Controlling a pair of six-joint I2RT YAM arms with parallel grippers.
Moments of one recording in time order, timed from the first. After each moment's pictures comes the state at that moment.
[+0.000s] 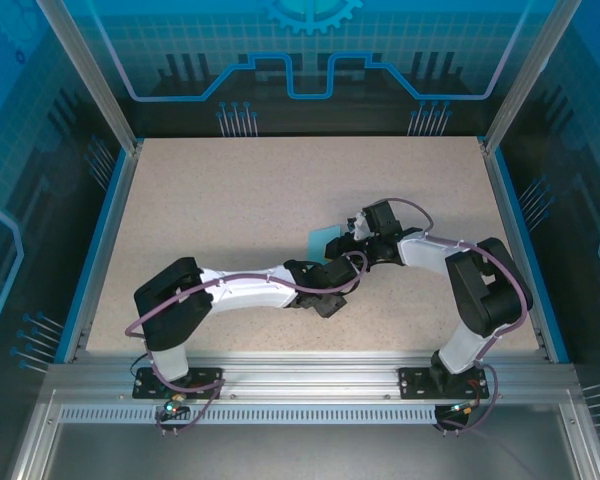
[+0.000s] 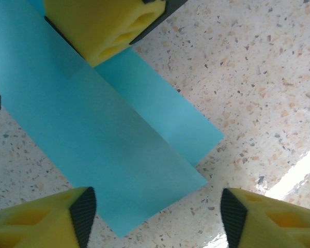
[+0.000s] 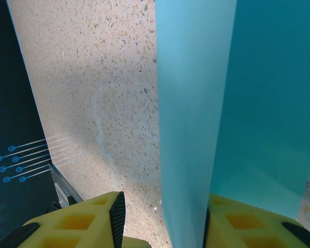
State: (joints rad) left arm -1.06 1.80 1.16 -0.52 -0.29 -0.14; right arm 0.40 1.69 0.86 -0.15 -0.66 0.79
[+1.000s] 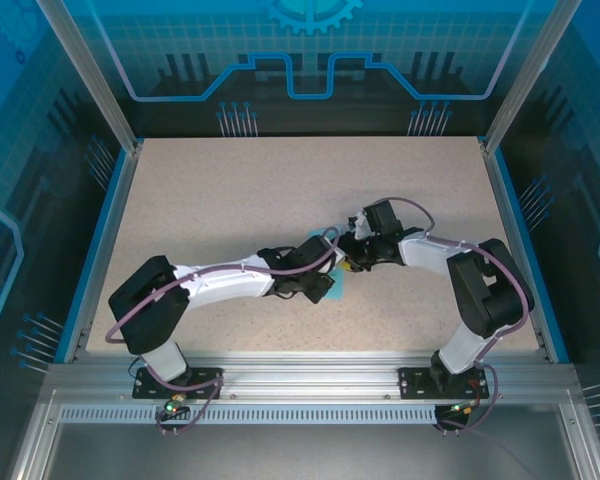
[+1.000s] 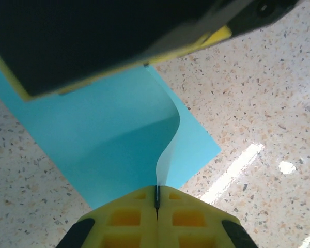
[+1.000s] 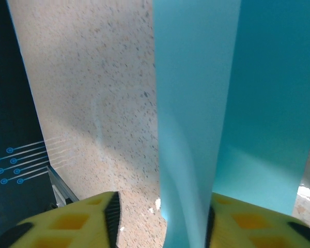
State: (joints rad) left arm -0.90 1.68 1.04 -0.38 -0.02 -0.22; right arm 0.39 1.66 0.86 -0.14 -0.64 0.78
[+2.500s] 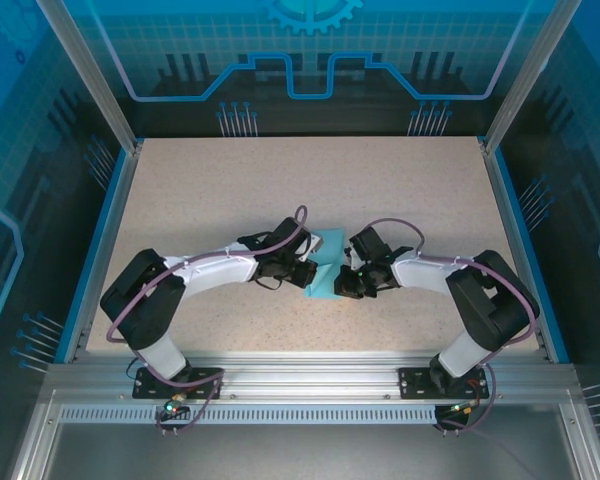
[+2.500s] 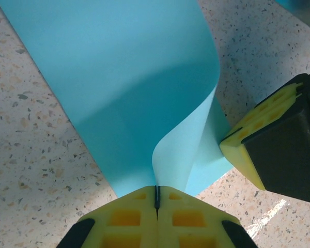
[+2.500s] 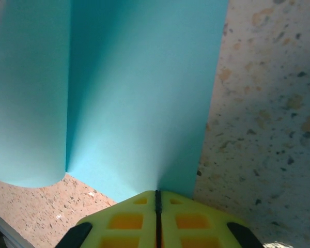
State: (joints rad) left arm -0.72 1.67 0.99 -0.35 0.19 -0.33; right arm 0.56 1.61 0.73 -0.31 -0.39 0.68
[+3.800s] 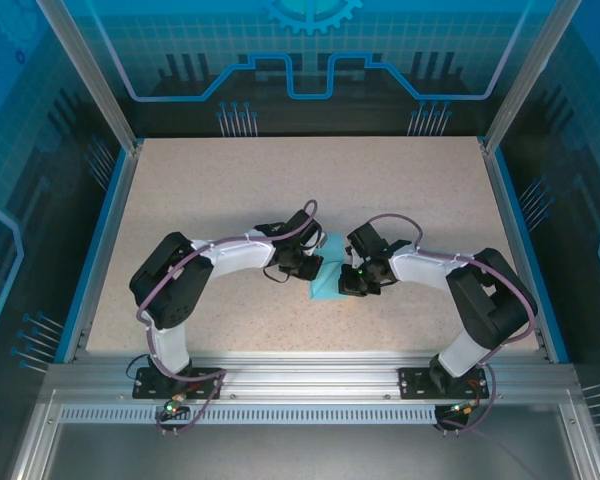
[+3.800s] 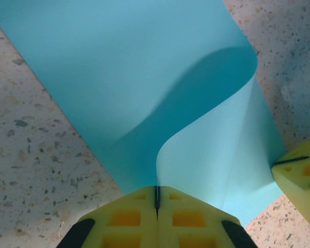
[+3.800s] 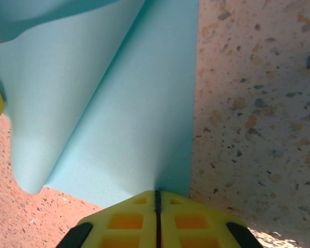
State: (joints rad) left arm -0.70 1.86 1.16 -0.45 0.18 -0.35; right arm 0.56 1.62 0.79 -0.44 -0.31 0.63
